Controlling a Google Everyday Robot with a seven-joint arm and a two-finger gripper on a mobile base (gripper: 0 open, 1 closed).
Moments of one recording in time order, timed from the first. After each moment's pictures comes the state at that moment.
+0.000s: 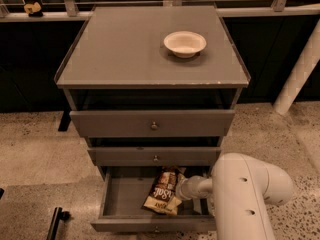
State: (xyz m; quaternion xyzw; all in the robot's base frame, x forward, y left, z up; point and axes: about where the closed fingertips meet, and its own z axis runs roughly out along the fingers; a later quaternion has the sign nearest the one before) arm 0.619 -0.100 0.147 -0.51 0.81 0.08 0.26
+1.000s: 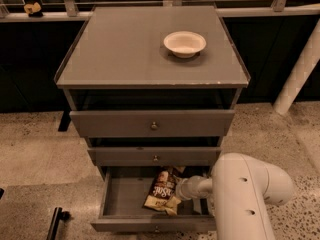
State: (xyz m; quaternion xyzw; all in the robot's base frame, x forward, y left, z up) arm 0.619 -0.099 0.147 -0.51 0.81 0.08 0.26
